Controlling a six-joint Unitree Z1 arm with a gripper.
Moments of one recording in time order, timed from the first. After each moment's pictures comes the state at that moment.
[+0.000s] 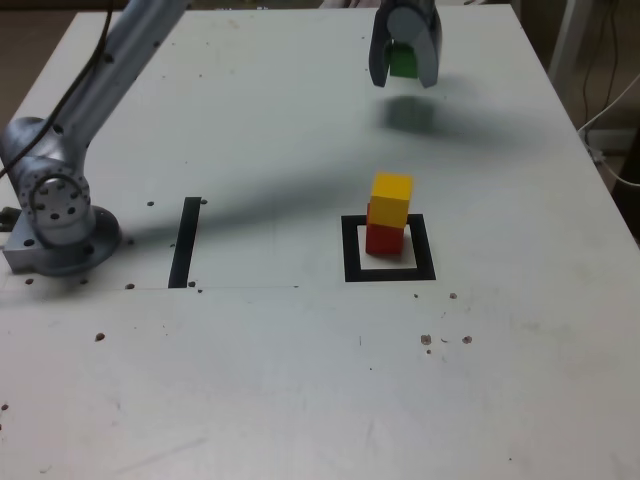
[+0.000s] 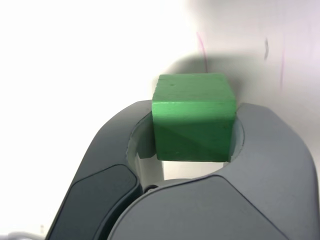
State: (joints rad) arm 0.52 2.40 -2.32 1.55 0.09 0.75
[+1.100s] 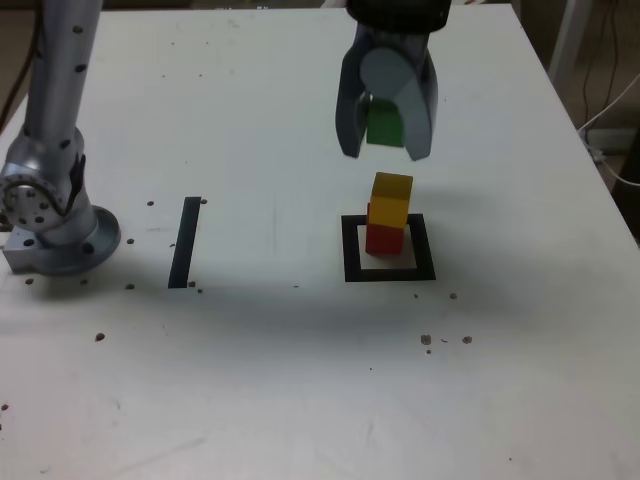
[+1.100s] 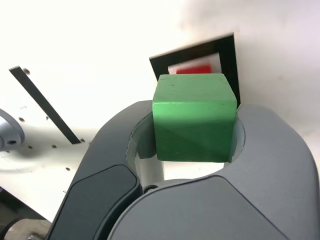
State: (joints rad) arm 0.06 2.01 -1.81 1.49 -0.04 0.30
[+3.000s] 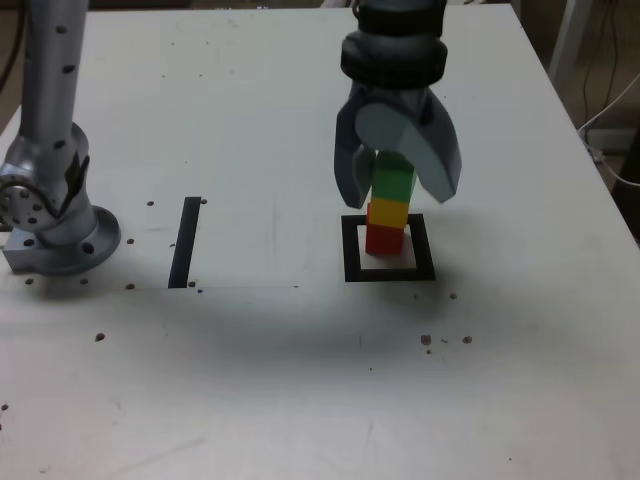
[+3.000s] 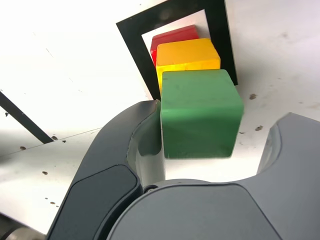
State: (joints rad) arm -0.03 1.95 -1.61 1.28 -0.09 0.25
